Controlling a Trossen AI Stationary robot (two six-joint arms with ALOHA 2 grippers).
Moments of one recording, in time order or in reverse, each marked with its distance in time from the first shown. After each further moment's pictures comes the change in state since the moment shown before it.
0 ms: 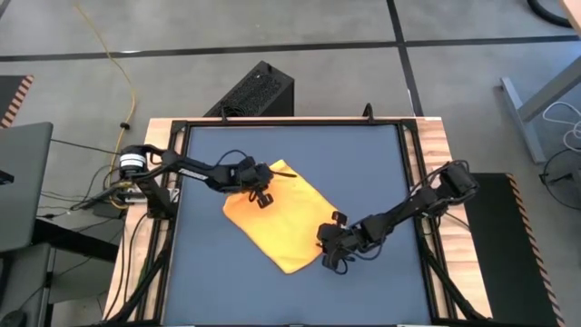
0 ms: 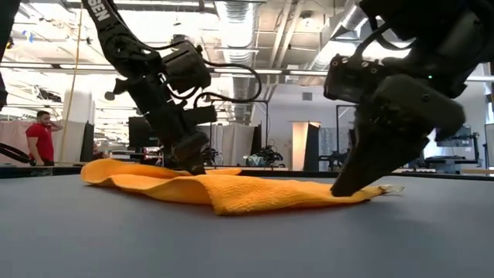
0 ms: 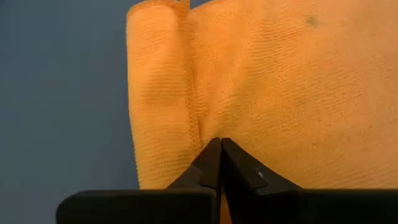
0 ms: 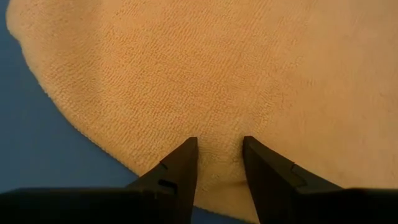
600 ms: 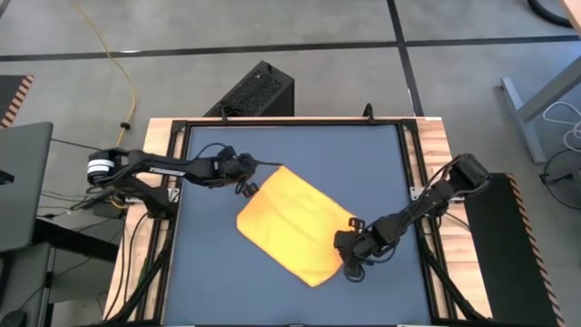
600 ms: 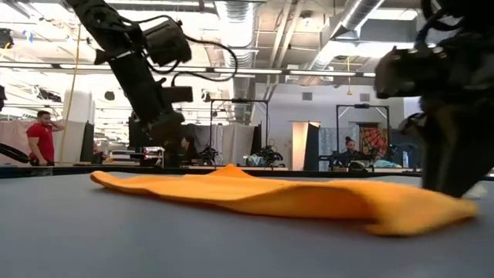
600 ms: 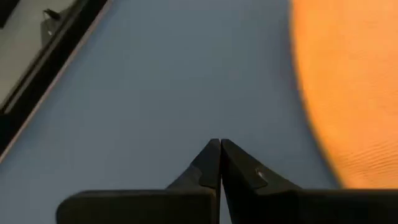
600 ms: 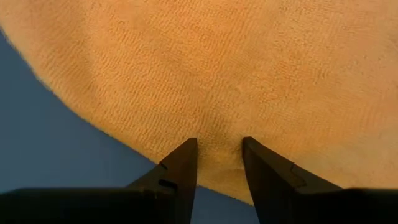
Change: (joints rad) left arm 0.014 -0.294 -0.036 -0.215 -0.152 -0.005; right arm 0.073 -0.197 -0.009 -0.285 -0.150 0.071
